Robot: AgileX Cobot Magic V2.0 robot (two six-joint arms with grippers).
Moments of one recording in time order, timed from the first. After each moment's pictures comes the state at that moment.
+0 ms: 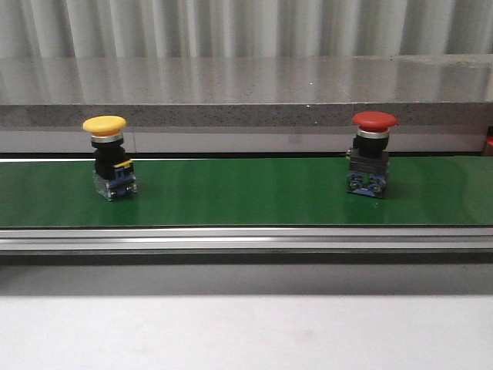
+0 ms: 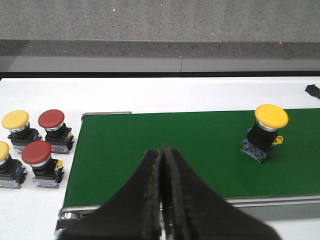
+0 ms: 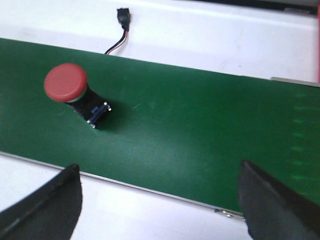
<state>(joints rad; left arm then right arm) -0.19 0.49 -0.55 0.14 0.51 -0.22 -0.04 1.00 -0.81 0.37 0.69 -0.34</state>
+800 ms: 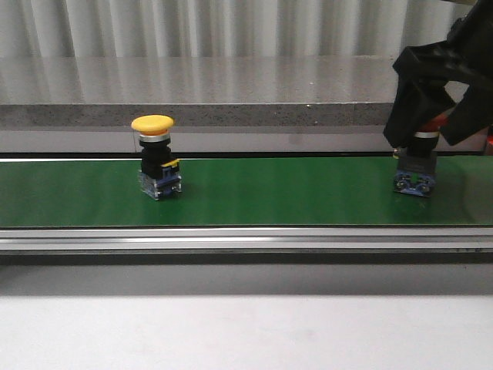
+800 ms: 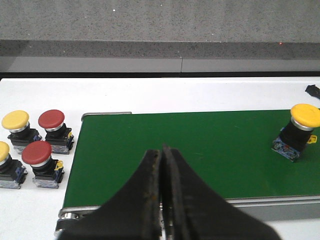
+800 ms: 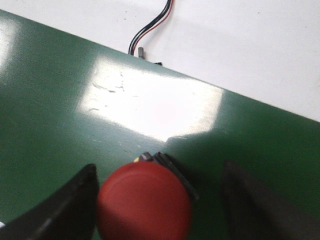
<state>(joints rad) -0.19 0.49 -0.55 0.14 0.51 -0.22 0.13 1.53 -1.03 0.40 0.58 -0.38</state>
